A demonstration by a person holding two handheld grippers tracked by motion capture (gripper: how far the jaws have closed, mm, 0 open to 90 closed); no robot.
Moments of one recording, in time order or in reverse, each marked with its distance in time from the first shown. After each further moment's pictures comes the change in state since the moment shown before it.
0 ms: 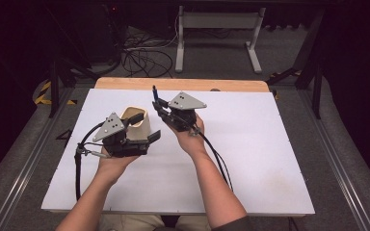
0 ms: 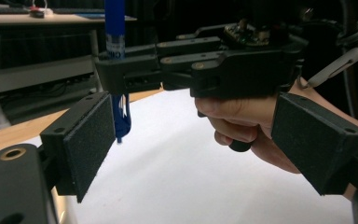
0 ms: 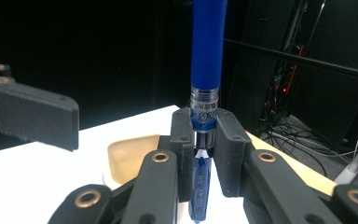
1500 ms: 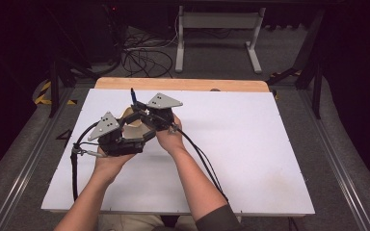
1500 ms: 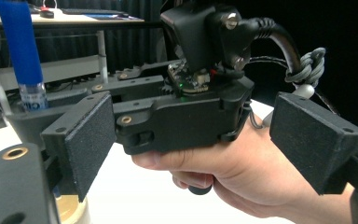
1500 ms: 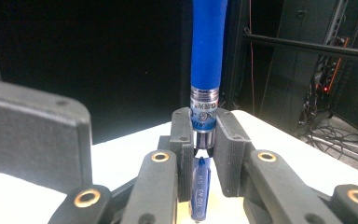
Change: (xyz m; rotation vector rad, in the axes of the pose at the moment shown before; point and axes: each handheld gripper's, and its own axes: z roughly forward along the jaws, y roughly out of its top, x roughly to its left) left arm 0.007 -0.001 -0.007 -0.010 0.020 -0.014; right arm 0.023 -0.012 0.060 -0.011 0.119 0.054
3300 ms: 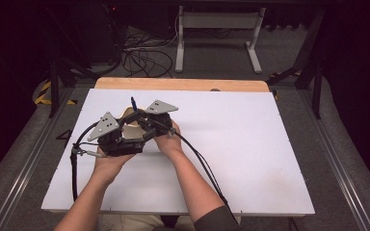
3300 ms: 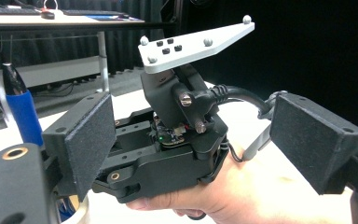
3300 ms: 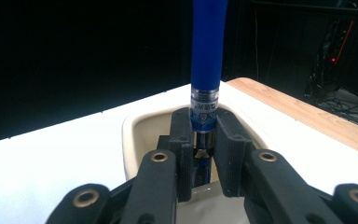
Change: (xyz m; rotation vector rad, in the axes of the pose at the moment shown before) left arm 0.000 0.000 -0.001 -0.004 0.001 0.000; right arm 0.000 -0.030 0.014 0.094 0.002 0.037
